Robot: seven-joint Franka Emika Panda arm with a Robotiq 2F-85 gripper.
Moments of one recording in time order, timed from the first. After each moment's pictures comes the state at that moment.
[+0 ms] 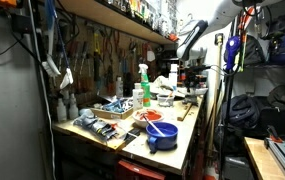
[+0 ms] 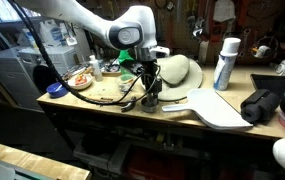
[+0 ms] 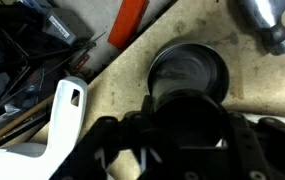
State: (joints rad) arm -0.46 0.46 -0.37 -1.77 0.03 2.22 -0.09
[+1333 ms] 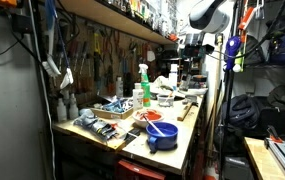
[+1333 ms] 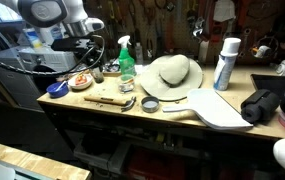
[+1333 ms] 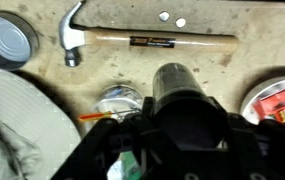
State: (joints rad) arm -0.25 -0.27 -0.25 -2.41 0.06 2.31 -0.60
